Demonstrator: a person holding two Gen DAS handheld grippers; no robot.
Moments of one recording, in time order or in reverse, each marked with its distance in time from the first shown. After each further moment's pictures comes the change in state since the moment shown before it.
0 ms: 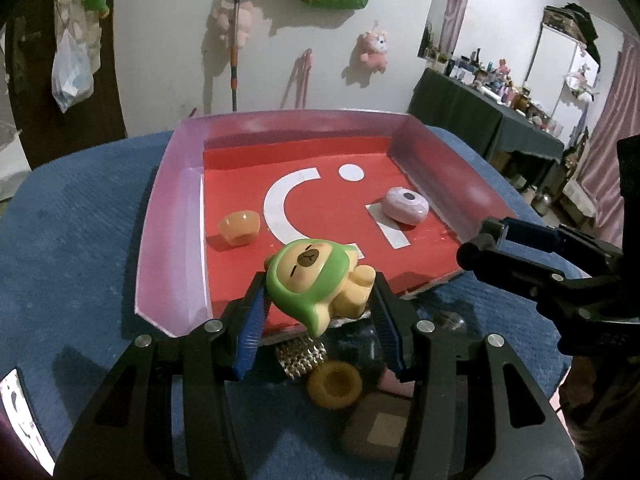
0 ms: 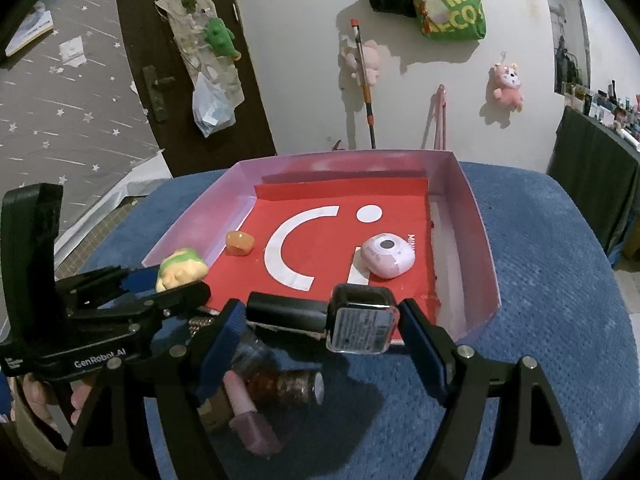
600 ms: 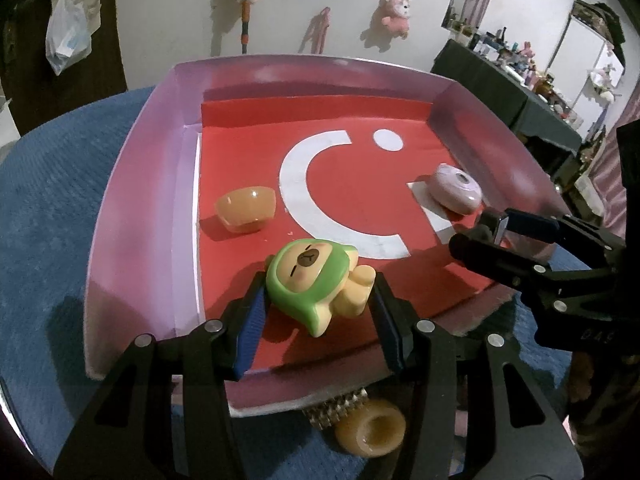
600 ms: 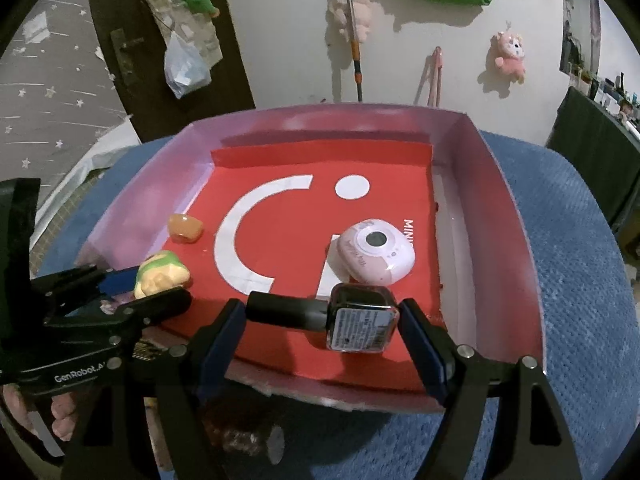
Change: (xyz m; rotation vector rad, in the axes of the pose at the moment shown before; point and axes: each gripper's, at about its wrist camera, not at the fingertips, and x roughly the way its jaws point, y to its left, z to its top) left arm 0.059 0.022 0.009 -0.057 0.146 0.018; right arm 0.075 -0.015 0.019 0.000 0.167 -0.066
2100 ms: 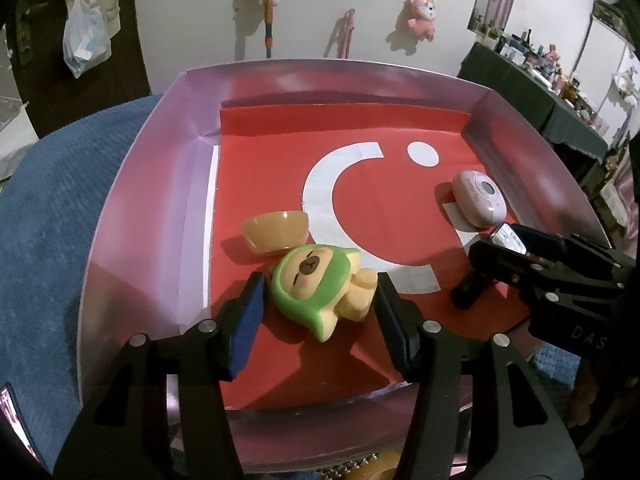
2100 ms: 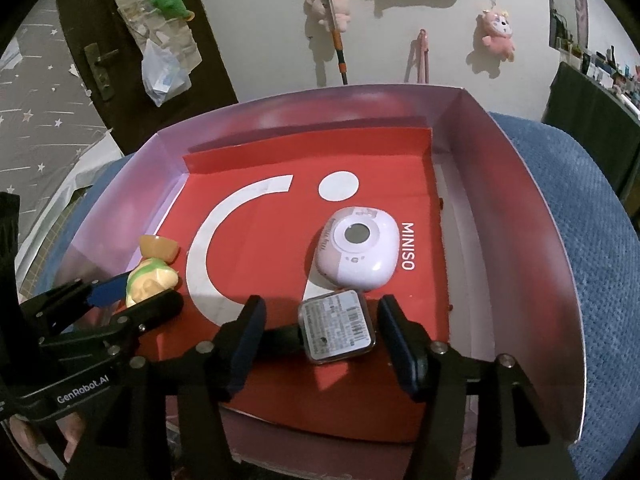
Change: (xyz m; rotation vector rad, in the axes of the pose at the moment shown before) left arm 0.013 0.000 0.013 -0.013 -0.018 0.101; right arm 0.033 -0.014 0.011 0.079 0.011 -0.001
